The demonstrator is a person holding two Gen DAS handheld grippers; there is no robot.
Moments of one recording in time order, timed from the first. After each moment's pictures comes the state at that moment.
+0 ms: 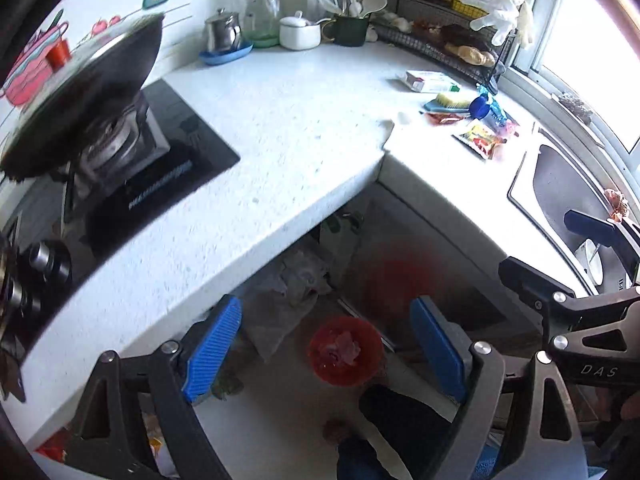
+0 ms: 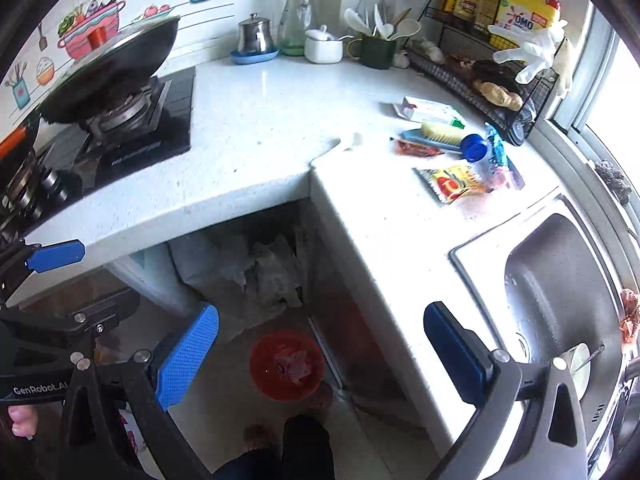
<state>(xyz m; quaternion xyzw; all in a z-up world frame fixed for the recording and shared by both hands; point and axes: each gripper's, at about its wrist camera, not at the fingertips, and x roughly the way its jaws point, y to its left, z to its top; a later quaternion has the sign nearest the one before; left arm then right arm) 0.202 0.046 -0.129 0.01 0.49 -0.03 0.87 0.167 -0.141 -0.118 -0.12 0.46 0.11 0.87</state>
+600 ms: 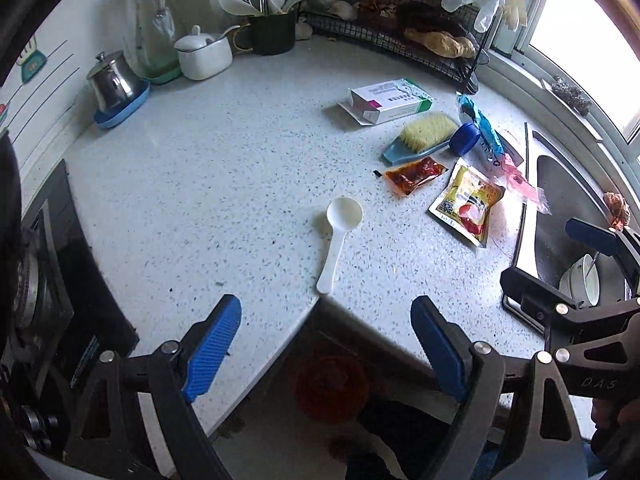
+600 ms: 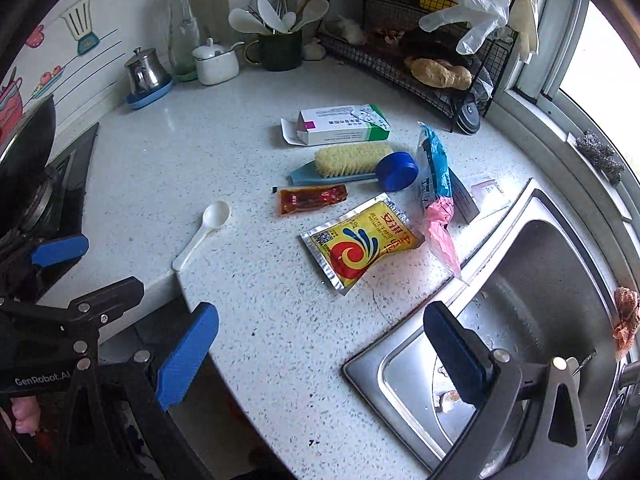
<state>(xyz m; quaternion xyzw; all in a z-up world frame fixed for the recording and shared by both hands) 0.383 -0.027 -0.131 0.05 0.53 -0.11 0.84 0.300 -0.217 -0.105 -0.06 0.50 0.03 0.86</state>
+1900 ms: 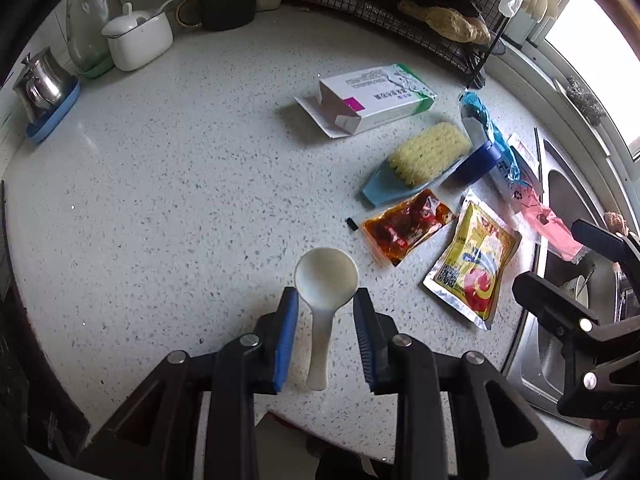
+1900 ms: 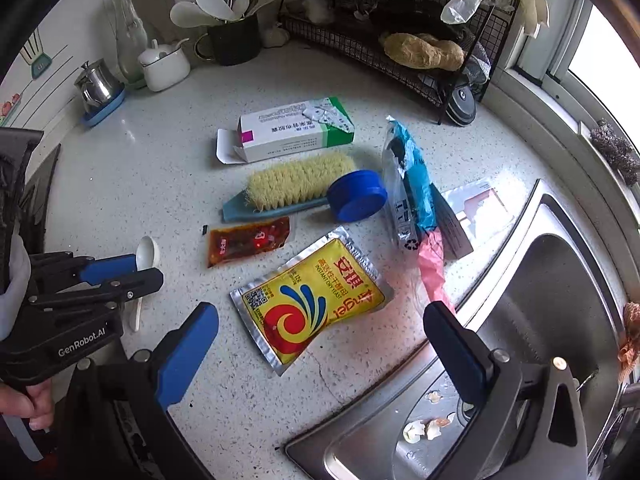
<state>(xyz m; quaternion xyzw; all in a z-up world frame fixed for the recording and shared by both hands) 0.469 -0.078 -0.165 0.03 0.57 -0.15 0.81 0.375 -0.256 -0.110 -0.05 0.53 0.02 0.85</state>
